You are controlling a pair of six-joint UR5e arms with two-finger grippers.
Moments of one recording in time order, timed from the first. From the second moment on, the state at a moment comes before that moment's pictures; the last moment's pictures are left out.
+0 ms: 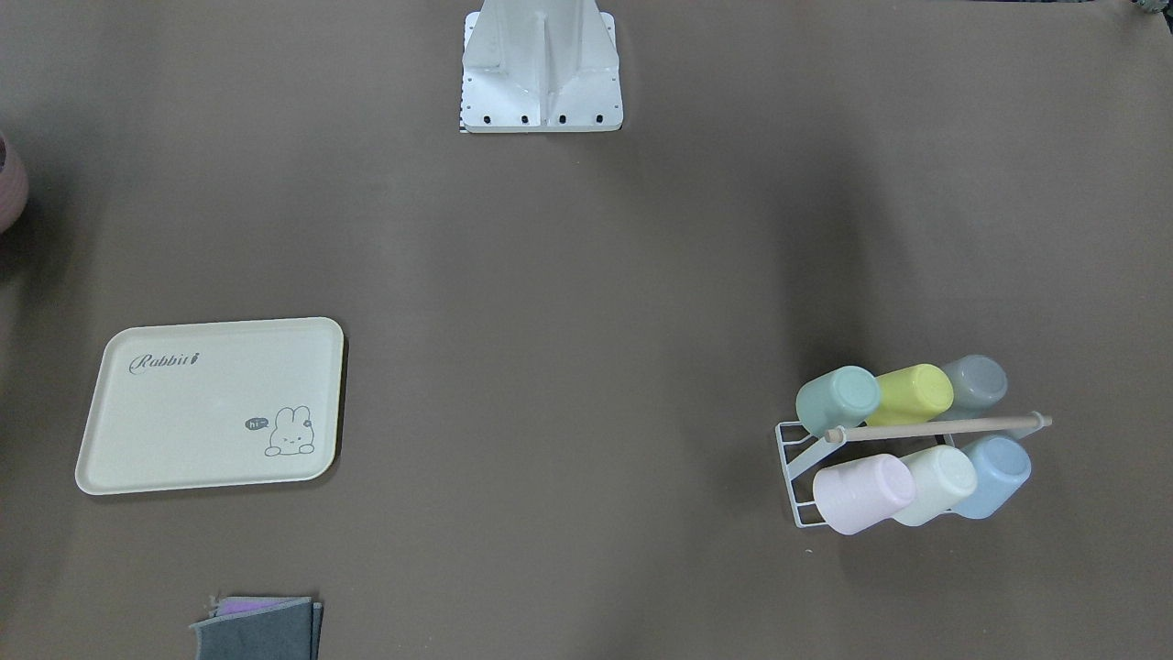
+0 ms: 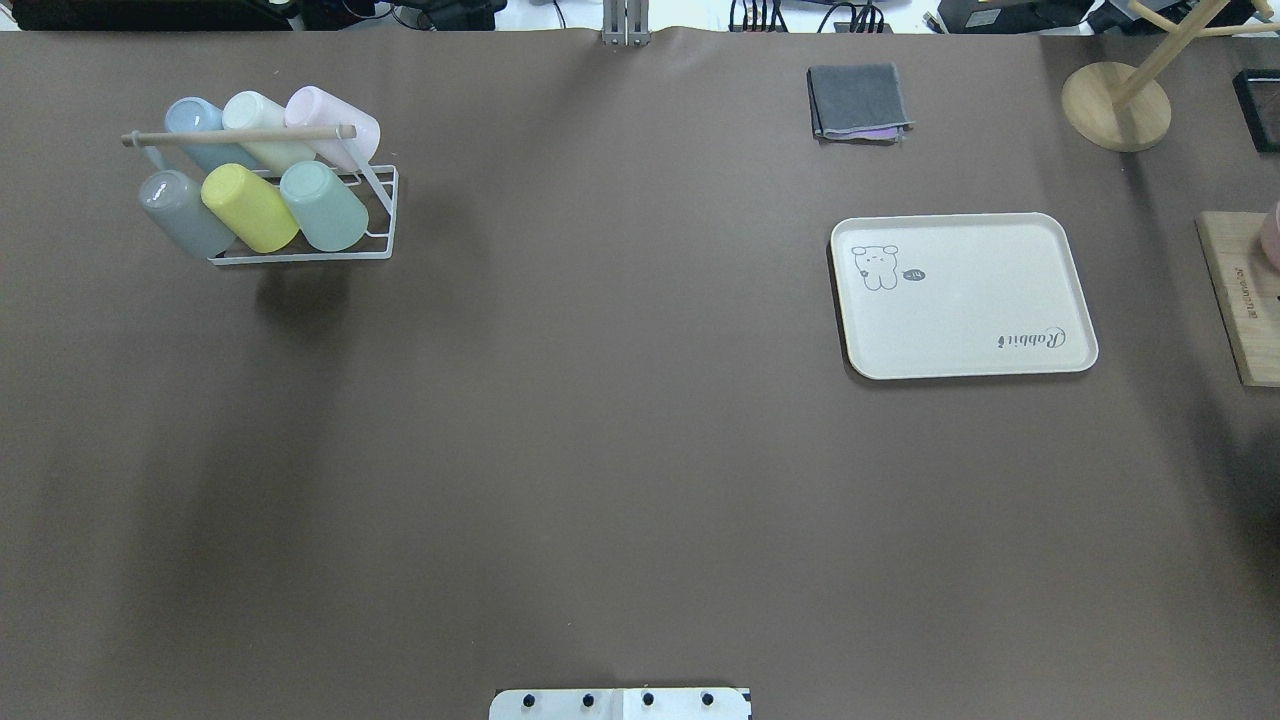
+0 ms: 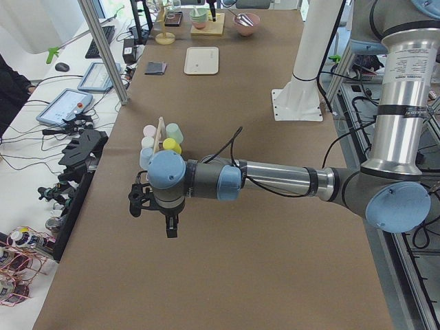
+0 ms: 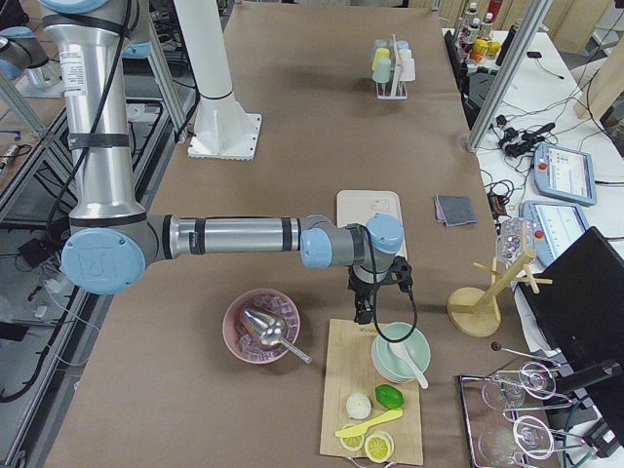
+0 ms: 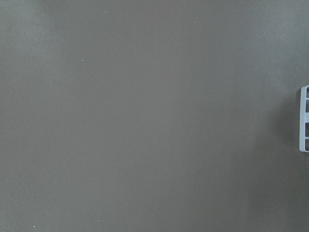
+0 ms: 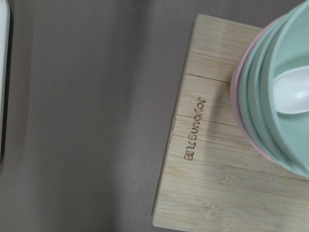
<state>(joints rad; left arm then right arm) -1.67 -1.64 -1.61 -1.56 -2.45 -0.13 1.37 -1.52 1.55 -1.53 2.28 0.03</state>
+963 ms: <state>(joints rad) -1.67 -1.64 -1.61 -1.56 -2.45 -0.14 1.37 -1.53 1.55 -1.53 2.28 0.03</state>
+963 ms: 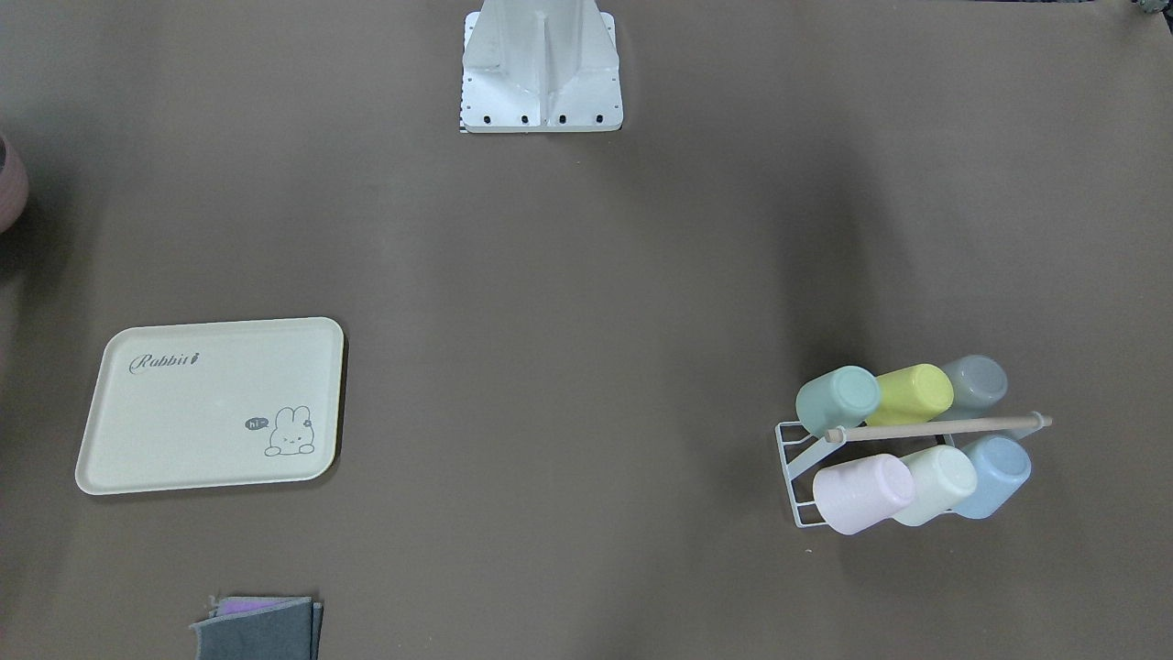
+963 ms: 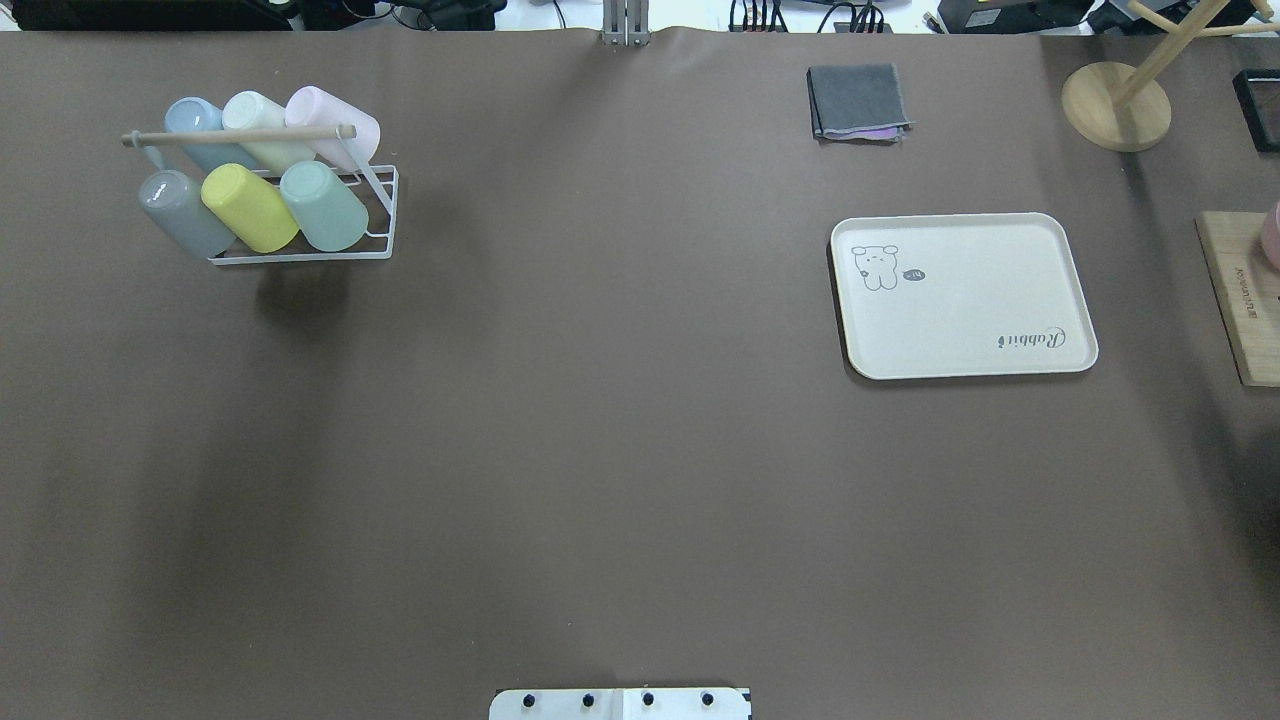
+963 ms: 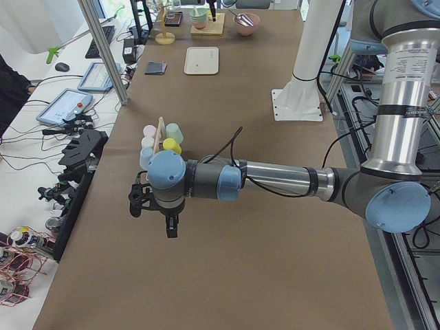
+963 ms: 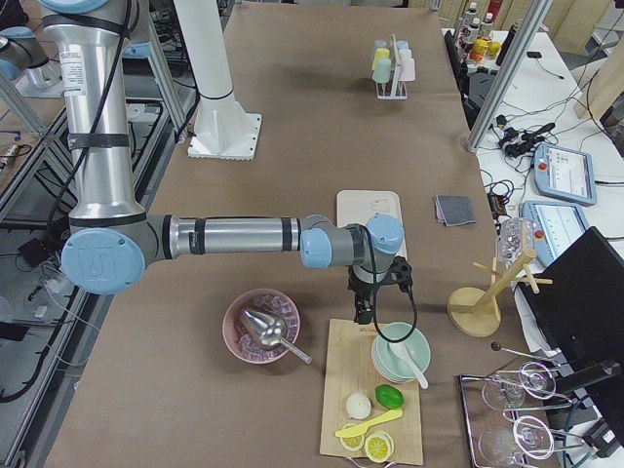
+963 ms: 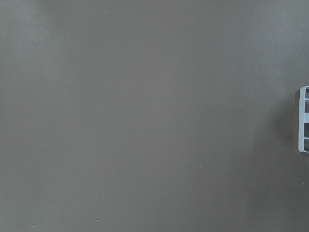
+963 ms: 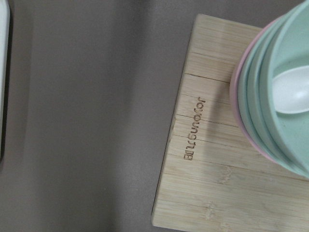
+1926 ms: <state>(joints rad) -1.67 -1.64 -1.61 -1.55 -2.45 -0.14 1.37 -1.52 1.55 -1.53 2.28 0.04</state>
